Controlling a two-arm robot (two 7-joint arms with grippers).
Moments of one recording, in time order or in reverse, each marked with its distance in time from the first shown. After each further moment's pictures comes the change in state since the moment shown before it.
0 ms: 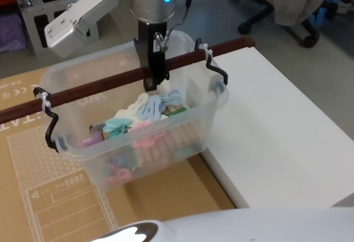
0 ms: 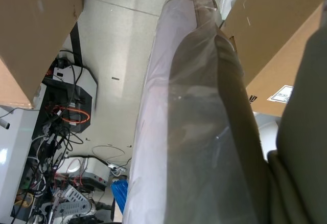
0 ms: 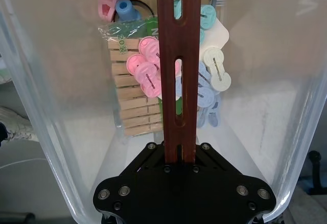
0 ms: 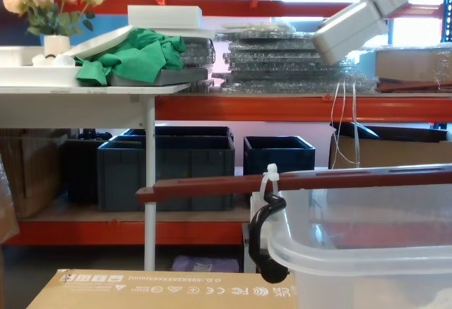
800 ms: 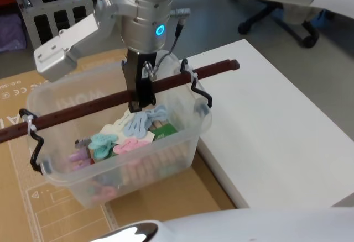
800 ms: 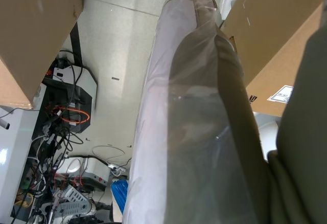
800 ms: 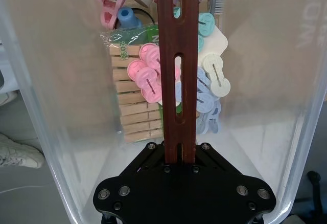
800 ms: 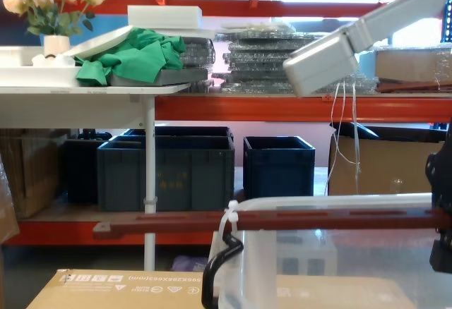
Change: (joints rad) left arm 0.000 0.000 0.000 0.000 0.000 0.000 0.000; right arm -0.048 0.011 -0.037 -0.071 -0.110 0.053 -0.173
